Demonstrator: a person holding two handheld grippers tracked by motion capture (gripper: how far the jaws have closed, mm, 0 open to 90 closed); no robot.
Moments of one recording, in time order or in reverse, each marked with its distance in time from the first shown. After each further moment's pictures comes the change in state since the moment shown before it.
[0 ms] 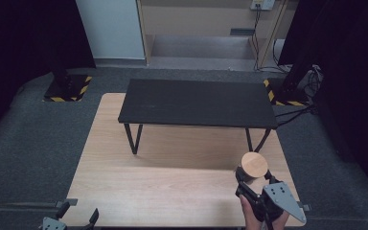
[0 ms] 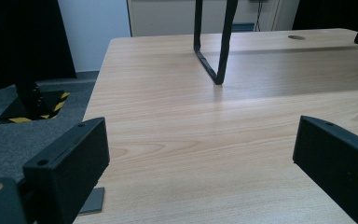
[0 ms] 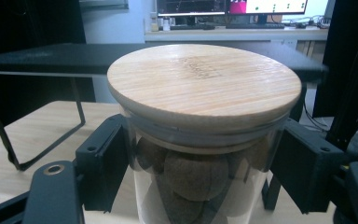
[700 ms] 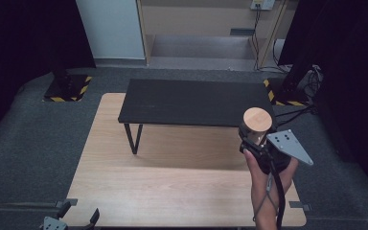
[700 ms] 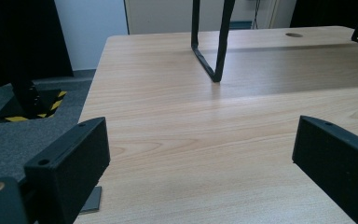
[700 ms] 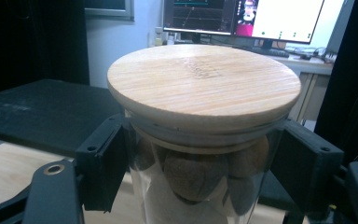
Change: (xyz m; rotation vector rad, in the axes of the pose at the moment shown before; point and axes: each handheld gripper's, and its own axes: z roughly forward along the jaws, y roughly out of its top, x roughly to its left) left arm 0.001 0.001 0.001 0.007 -0.012 0.000; right arm -0.019 0.089 0.064 -0.021 0.024 -0.095
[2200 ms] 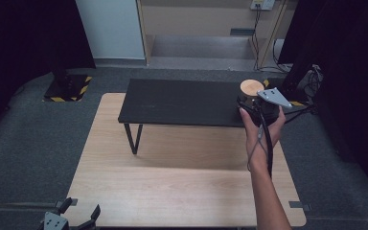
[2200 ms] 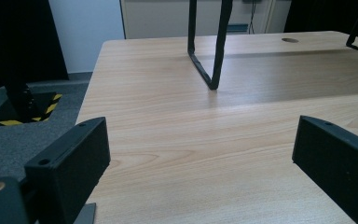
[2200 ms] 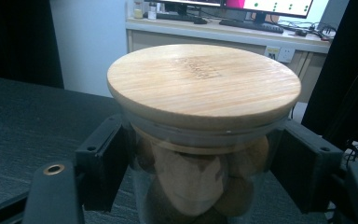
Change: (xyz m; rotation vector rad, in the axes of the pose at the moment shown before) left arm 0.003 0.007 0.007 -0.009 -0.014 -0.003; right arm -0.035 0.016 0.127 0.120 -0.048 -0.004
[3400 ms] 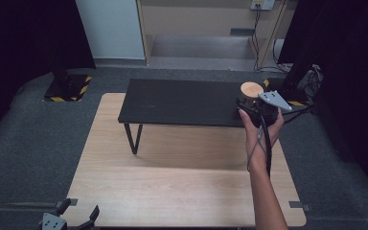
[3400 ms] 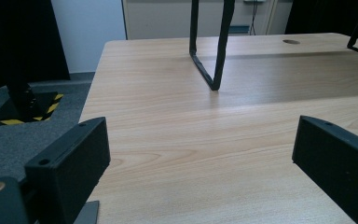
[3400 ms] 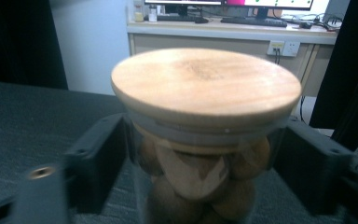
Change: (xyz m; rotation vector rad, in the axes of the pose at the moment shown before) left arm 0.001 -0.001 -0.003 -0.006 0.003 -0.010; right arm -0.007 -0.016 0.009 -0.016 0.015 0.057
